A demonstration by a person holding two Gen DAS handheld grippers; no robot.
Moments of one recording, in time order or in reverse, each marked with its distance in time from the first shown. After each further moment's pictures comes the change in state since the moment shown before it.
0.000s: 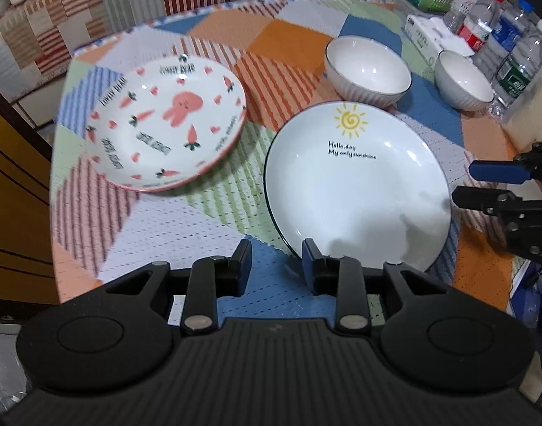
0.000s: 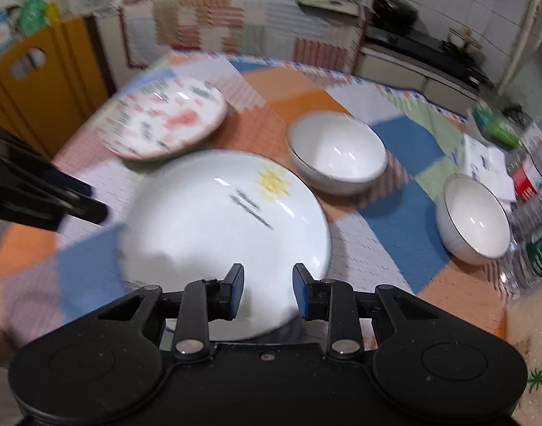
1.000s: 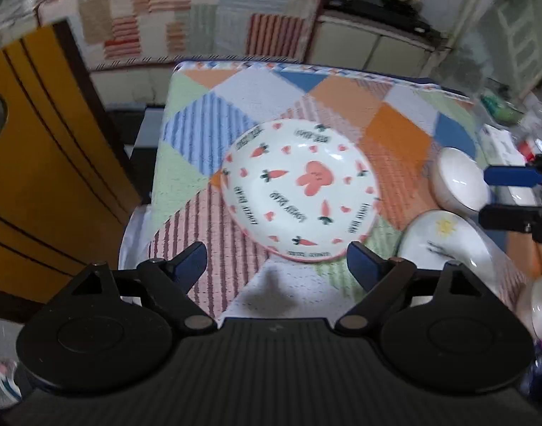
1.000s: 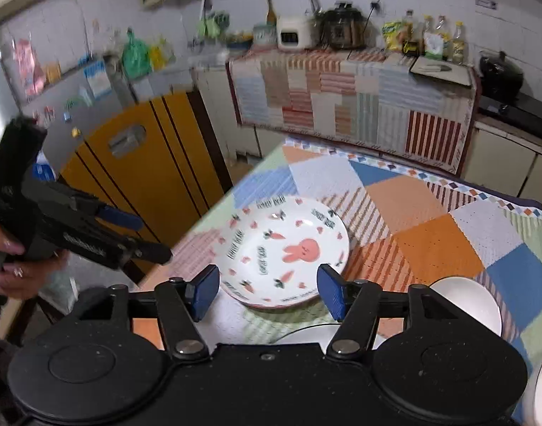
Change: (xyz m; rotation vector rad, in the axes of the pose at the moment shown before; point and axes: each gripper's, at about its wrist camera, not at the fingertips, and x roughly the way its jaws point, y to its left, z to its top) left arm -0.025 0.149 0.028 -0.268 -0.130 0.056; right arm 0.030 0.033 0.134 -0.125 -0.128 0.354
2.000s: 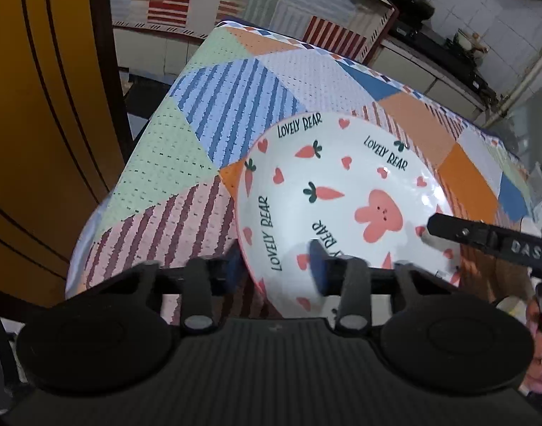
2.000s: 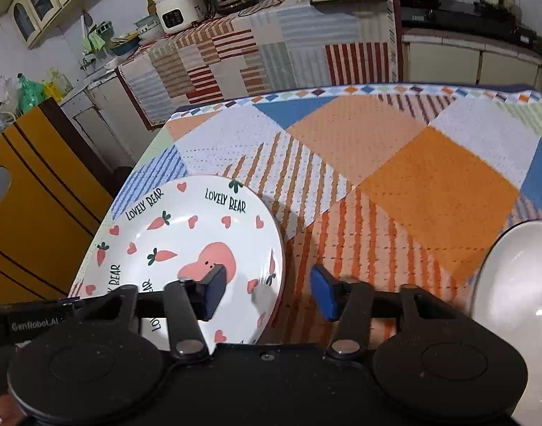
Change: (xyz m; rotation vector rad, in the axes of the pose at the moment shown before) left arm 0.131 0.028 -0.004 -0.256 -0.072 0.016; right arm 0.159 -0.078 -0.017 0.371 0.005 -0.146
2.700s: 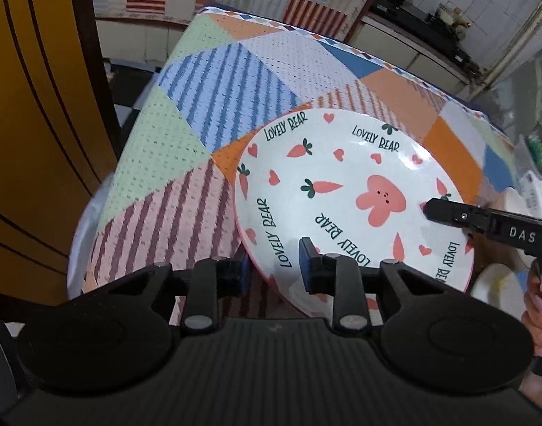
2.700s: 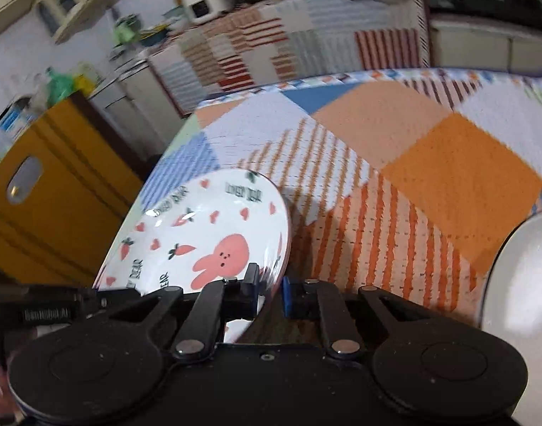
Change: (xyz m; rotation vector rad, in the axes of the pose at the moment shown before) left arm -0.017 0.005 0.000 0.049 0.085 -0.066; right arm -0.010 -0.007 -0.004 -0.053 0.035 0.123
